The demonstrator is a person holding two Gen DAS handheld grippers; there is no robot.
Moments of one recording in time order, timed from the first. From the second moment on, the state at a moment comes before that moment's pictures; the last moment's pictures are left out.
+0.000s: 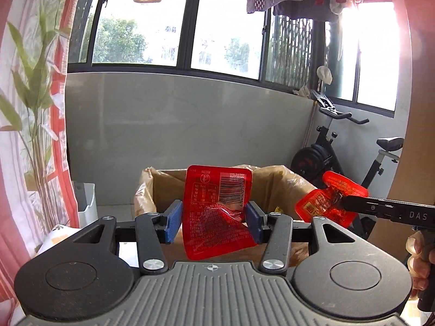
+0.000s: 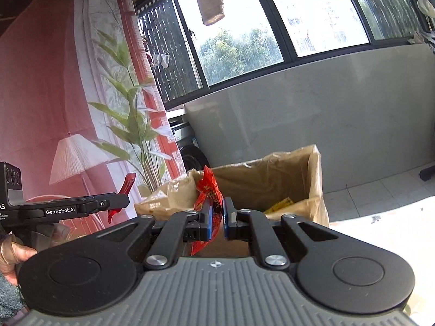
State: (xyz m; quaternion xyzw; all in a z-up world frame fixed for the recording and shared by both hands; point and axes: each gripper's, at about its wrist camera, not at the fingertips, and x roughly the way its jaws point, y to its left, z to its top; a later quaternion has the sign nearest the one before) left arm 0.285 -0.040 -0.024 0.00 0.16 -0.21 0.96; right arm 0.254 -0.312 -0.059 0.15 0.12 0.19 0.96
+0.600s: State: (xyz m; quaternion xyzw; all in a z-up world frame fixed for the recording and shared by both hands) left arm 0.403 -0.105 -0.054 -0.03 0.22 -0.22 0.95; right arm 0.377 -0.304 -0.078 0.16 0.19 0.14 0.96
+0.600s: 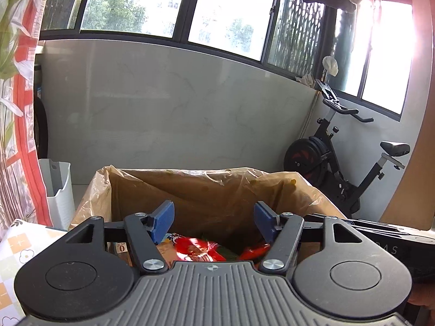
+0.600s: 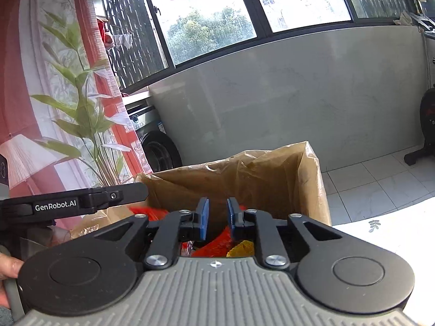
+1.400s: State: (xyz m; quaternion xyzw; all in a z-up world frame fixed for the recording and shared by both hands) left arm 0.301 -0.012 -0.070 -0.02 0.21 -0.12 0.97; right arm 0.262 -0.303 -0.095 0.13 0.17 0.13 0.97
